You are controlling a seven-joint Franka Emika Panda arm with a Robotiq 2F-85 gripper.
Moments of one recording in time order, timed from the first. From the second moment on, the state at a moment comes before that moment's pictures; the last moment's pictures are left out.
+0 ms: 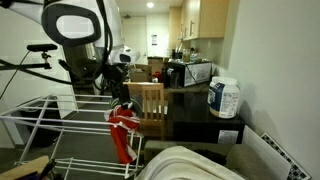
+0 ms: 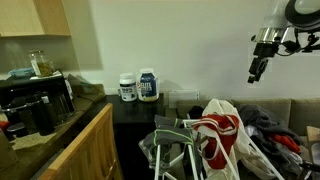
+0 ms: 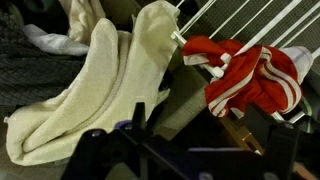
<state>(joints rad) -0.01 -0.55 -0.12 -2.63 0.09 2.18 -0.03</state>
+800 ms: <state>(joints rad) -0.10 -0.29 -0.12 -2.59 0.09 2.44 0.09</state>
